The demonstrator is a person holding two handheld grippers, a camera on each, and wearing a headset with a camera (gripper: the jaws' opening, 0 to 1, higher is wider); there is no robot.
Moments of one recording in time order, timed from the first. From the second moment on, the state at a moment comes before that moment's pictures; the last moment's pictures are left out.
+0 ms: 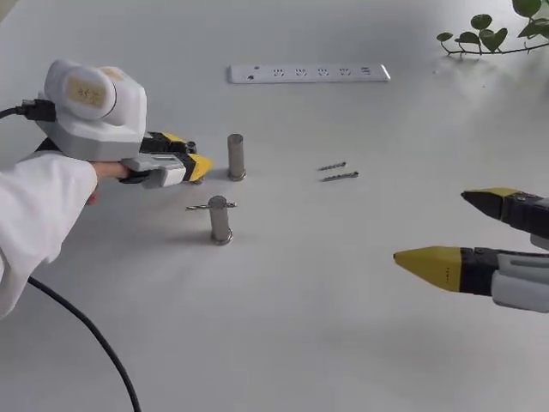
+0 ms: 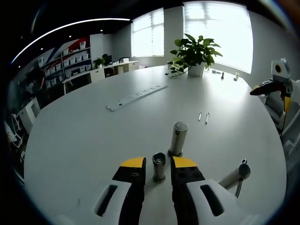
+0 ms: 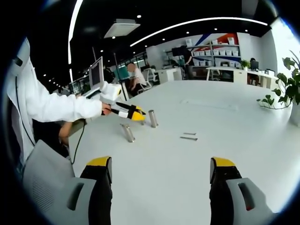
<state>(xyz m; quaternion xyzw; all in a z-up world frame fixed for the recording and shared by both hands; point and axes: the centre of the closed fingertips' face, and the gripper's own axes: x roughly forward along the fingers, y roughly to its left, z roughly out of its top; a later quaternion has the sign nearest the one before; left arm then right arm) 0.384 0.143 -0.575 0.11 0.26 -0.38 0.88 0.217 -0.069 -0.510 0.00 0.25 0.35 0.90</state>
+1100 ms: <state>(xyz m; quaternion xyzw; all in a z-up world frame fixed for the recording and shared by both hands) 0.379 0.156 -0.505 0.08 0.26 -0.36 0.89 0.211 -0.074 -0.488 0.02 0.22 0.34 0.91</state>
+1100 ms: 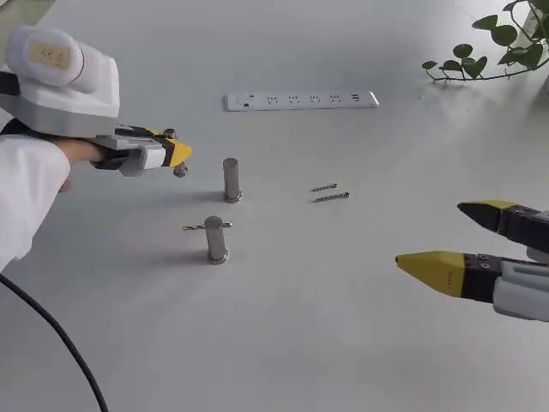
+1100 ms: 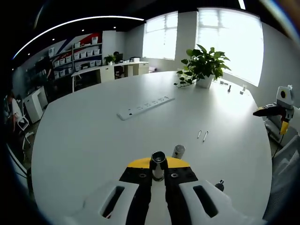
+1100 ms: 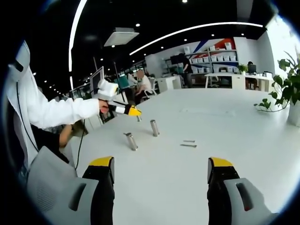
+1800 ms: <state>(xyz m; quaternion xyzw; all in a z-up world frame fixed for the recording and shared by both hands) 0.304 0.100 -0.448 0.07 0.21 -0.42 0.88 0.208 -0.077 -0.479 0.04 0.20 0.34 0.92</state>
